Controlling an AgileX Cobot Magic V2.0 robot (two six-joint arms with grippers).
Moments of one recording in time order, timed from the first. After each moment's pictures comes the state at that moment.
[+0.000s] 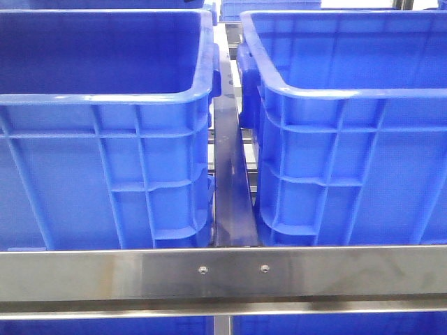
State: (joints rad) left arm -0.79 1.41 -1.41 -0.18 0.93 0.08; right arm 0.25 1.29 -1.03 1.29 0.91 -0.52
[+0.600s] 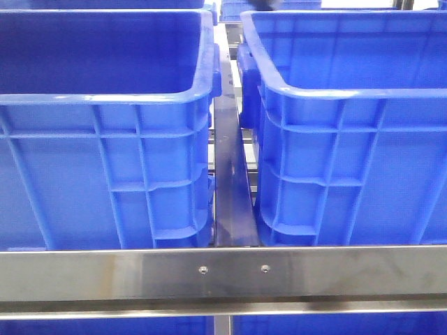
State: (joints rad) left arm -0.79 1.41 -1.41 -0.16 0.94 0.08; right arm 0.16 1.29 -1.03 1.30 0.63 -0.74
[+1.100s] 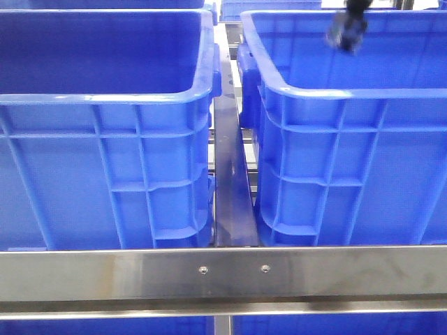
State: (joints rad) left arm -0.79 1.41 -1.41 -0.16 0.96 0.08; right arm 0.12 1.47 -1.03 1.33 0.15 -1.15
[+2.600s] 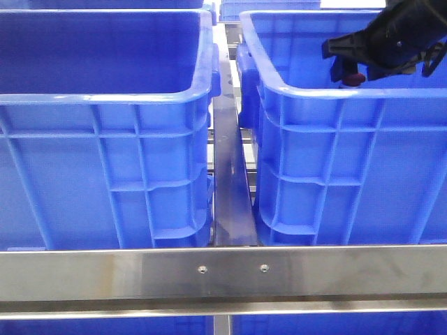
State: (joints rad) left arm -0.79 1.41 -1.41 -0.16 0.97 0.08; right arm 0.12 1.86 -1.29 1.32 0.00 -1.26
